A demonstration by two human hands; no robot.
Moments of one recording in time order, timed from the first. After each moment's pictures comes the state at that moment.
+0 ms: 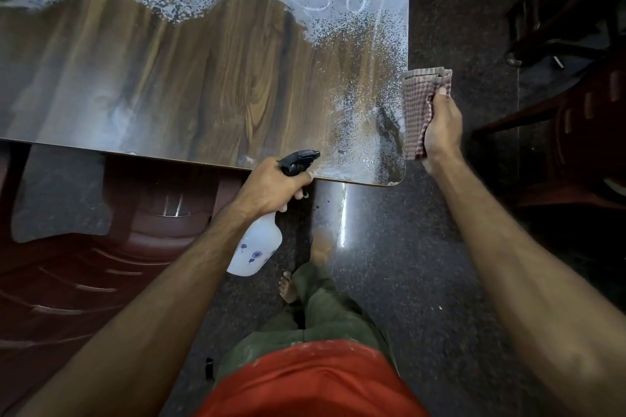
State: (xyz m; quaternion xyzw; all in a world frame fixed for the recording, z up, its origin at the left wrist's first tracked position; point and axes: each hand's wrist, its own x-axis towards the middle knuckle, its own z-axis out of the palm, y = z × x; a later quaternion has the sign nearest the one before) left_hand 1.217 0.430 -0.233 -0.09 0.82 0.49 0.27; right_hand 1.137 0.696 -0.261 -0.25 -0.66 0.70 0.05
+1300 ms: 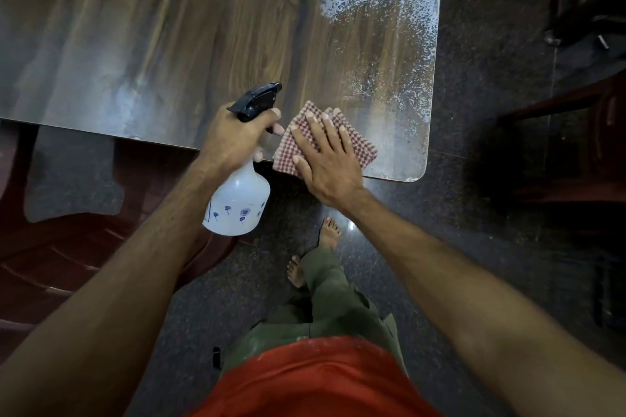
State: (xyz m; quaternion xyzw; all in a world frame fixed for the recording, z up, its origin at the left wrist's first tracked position) left_hand 1.174 0.384 -0.223 -0.16 0.79 0.58 0.14; right_hand 1.187 0.559 -0.344 0.20 -0.97 0.07 -0.12
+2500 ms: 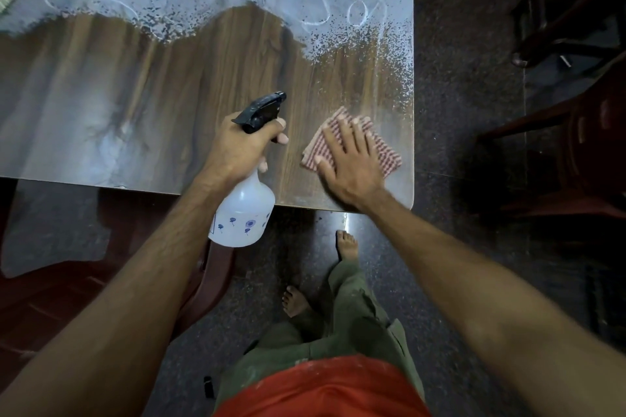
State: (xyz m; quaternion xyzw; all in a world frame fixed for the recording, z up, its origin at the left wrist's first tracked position) left_hand 1.124 0.400 -0.215 -0.13 0.78 0.59 0.14; right_hand 1.124 0.608 -0.337 0.10 -0.98 0.07 -0.13
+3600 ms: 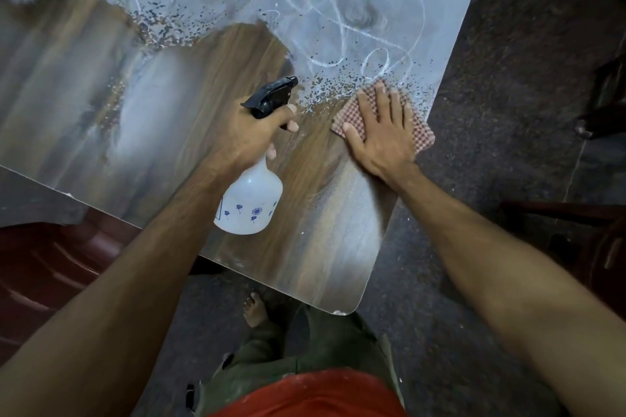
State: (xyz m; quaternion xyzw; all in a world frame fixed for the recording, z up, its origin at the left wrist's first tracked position) left_hand 0.990 0.479 -0.224 -0.24 0.77 0.59 0.08; right_hand 0.899 0.698 -0.347 0.17 -0.98 0.05 -0.12
